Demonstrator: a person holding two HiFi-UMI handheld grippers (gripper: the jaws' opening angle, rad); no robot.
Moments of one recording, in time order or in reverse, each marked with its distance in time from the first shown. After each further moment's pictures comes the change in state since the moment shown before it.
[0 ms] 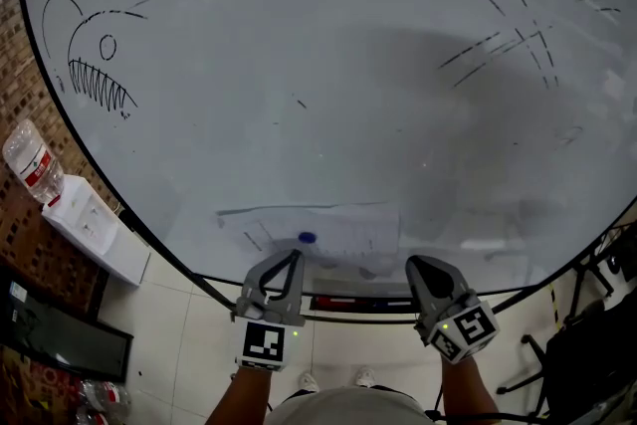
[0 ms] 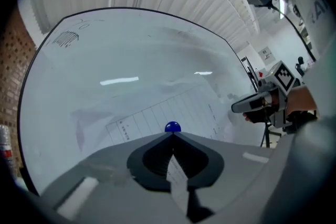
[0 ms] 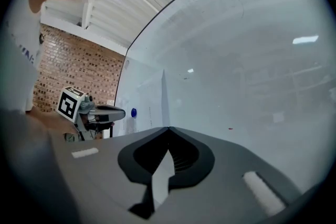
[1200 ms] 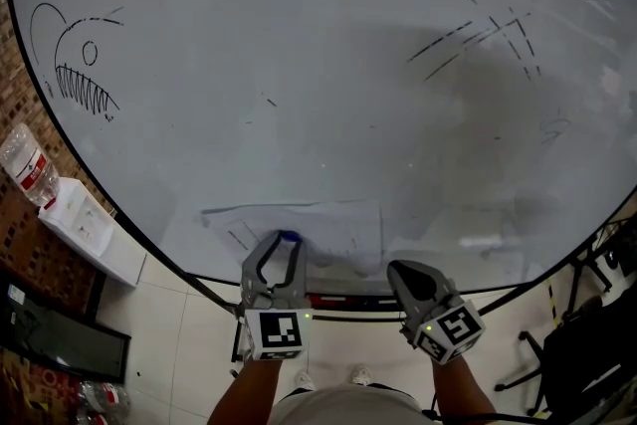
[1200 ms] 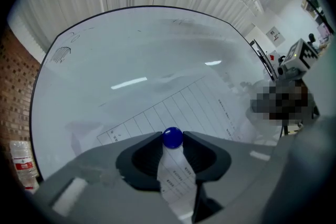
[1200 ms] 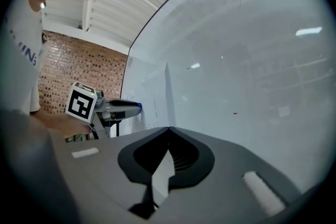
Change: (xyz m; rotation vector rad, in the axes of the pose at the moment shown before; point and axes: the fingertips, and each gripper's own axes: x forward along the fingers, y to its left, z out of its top) left arm 0.026 -0.003 0.000 0.065 0.059 0.157; right arm -0.002 0.007 -0.020 0.044 0.047 0.056
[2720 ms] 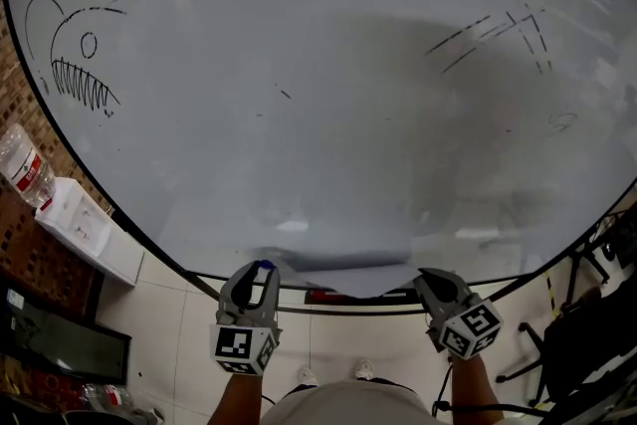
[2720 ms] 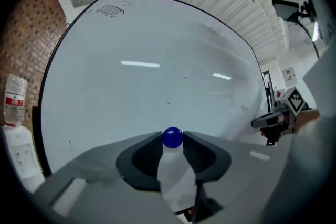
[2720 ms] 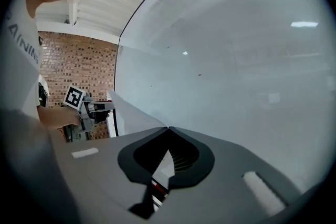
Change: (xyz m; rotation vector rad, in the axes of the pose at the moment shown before) left arm -0.051 0.021 -0.081 -0.401 0.057 -0.102; right arm -0.038 -0.028 -0.056 0.069 0.155 -0.067
